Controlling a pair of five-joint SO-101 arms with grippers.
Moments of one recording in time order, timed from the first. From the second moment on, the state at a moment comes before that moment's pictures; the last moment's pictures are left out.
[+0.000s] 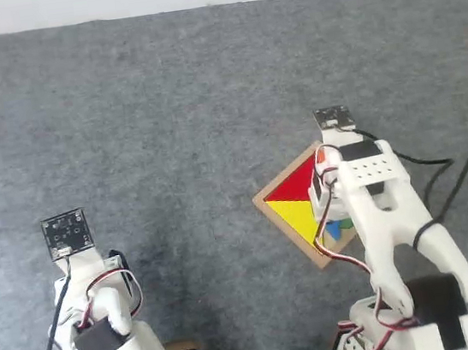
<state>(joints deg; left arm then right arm) -33.5 -103.1 96.6 72.0 -6.6 -10.8 -12.7 42.1 68.2 -4.0</state>
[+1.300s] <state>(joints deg) -33.5 -103.1 96.6 72.0 -6.6 -9.0 -19.4 51.5 63.1 1.0</state>
